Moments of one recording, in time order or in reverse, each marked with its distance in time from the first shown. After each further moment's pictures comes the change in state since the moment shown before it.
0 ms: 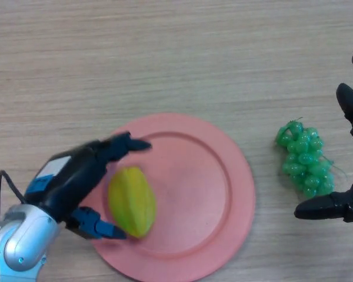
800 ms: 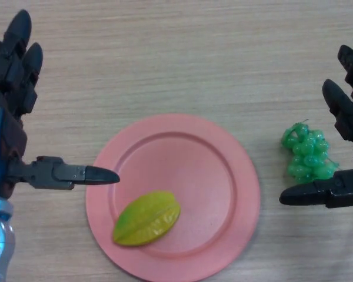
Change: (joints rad) left arm -0.012 -0.029 0.148 -0.210 -0.775 0.165 0.271; right arm -0.083 -0.002 0.064 0.126 -0.007 -0.059 -0.057
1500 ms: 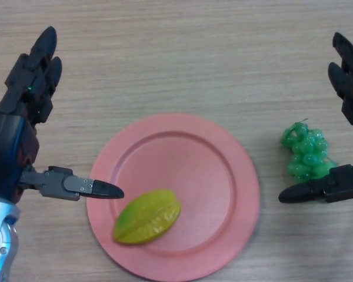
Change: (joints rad) left arm 0.013 0.011 -0.014 0.070 0.050 -0.079 -0.085; right arm -0.014 -0.028 0.017 0.115 -0.271 -0.224 0.100
